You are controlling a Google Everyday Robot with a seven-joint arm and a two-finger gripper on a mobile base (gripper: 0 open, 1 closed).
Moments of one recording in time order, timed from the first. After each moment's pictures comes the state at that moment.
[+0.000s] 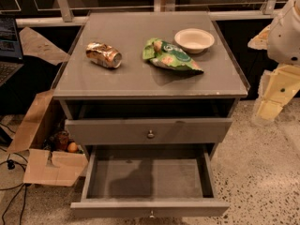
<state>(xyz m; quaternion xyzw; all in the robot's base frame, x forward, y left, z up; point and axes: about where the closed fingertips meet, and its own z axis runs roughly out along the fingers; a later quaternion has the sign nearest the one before) 0.438 -0.217 0.976 -0.60 0.78 -0.03 0.16</state>
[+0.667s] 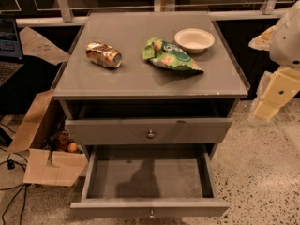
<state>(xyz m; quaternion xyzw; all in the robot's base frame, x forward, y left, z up) 0.441 -0.217 0.973 -0.59 0.78 -0.02 0.19</state>
